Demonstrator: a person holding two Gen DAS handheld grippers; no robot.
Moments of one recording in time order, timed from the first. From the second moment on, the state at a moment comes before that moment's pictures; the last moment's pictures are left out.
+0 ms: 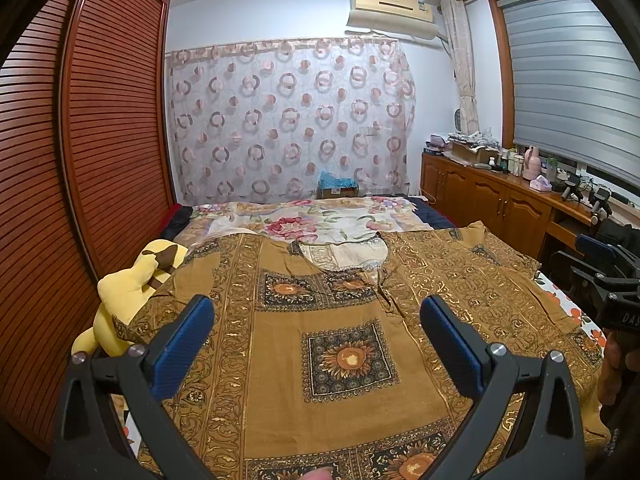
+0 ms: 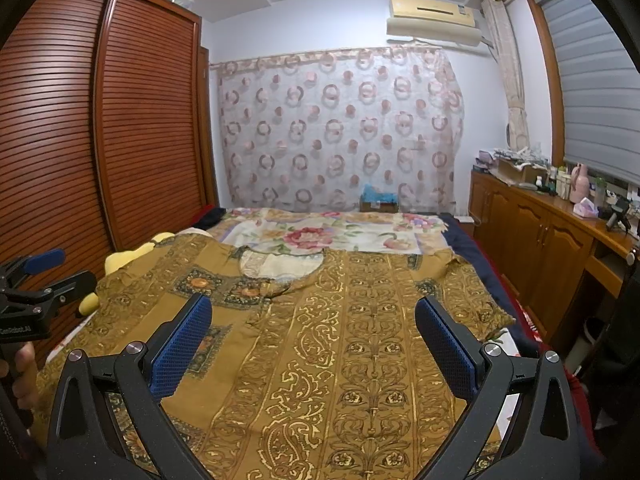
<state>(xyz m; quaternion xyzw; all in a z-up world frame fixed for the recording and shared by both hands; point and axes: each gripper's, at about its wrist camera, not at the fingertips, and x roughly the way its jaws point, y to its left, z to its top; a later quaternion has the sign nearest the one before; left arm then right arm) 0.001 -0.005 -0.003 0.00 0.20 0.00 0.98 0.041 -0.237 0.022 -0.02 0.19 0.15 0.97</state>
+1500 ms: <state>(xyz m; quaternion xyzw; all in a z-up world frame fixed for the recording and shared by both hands) -0.001 -0.005 0.010 0.01 0.20 0.00 0.98 0.041 -0.240 0.021 -0.02 0.19 0.15 0.97</state>
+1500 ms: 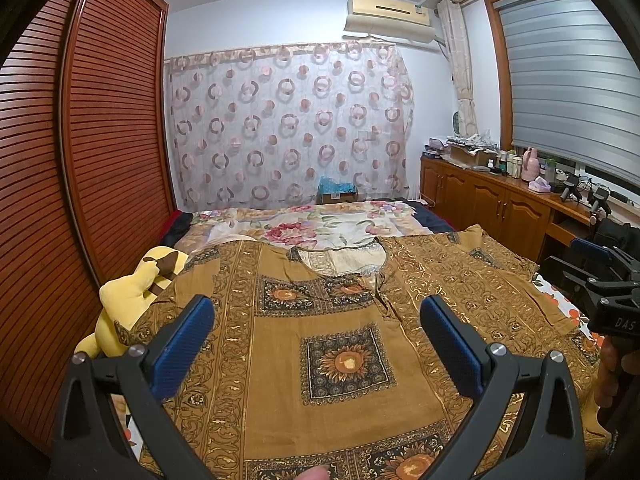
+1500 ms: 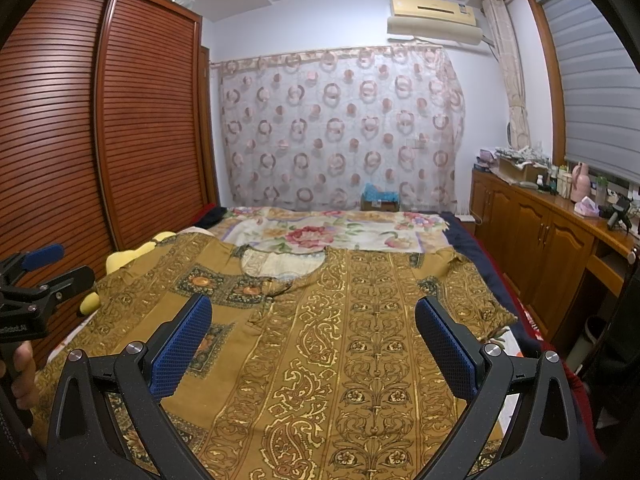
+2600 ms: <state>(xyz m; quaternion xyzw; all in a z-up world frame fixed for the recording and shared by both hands) 0.055 0.037 -0.037 0.01 0.26 0.01 0.97 0.084 -0.209 -0.005 -0.04 0.23 0.17 0.96</state>
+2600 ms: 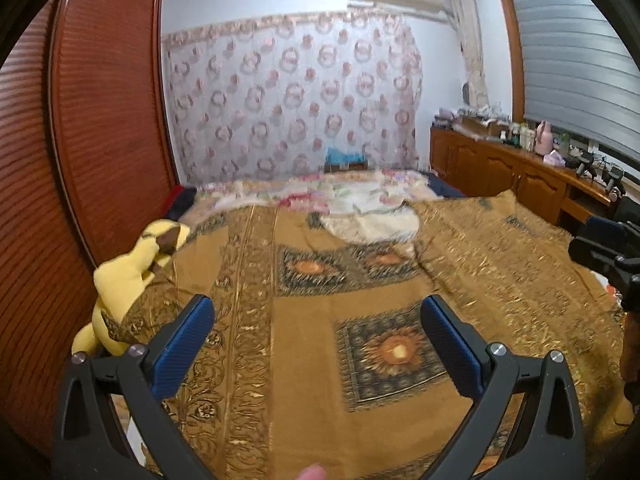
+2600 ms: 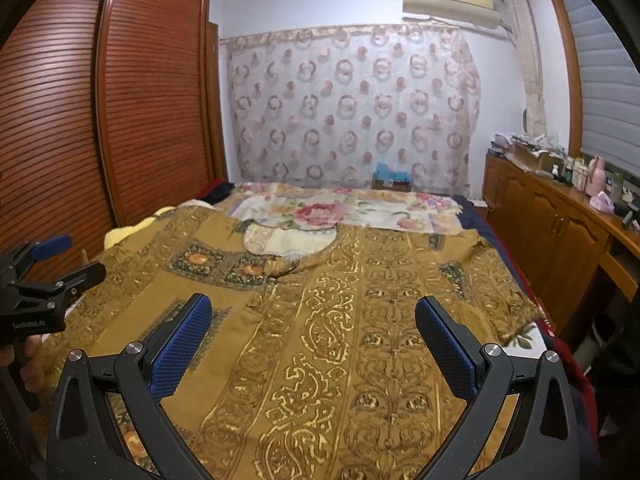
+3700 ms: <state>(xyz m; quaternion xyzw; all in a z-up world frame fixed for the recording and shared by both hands) 0.112 0.225 -0.092 -0.15 0.39 0.08 0.91 0.215 -0.148 -0.047 -0.08 0.36 0.24 0.90</state>
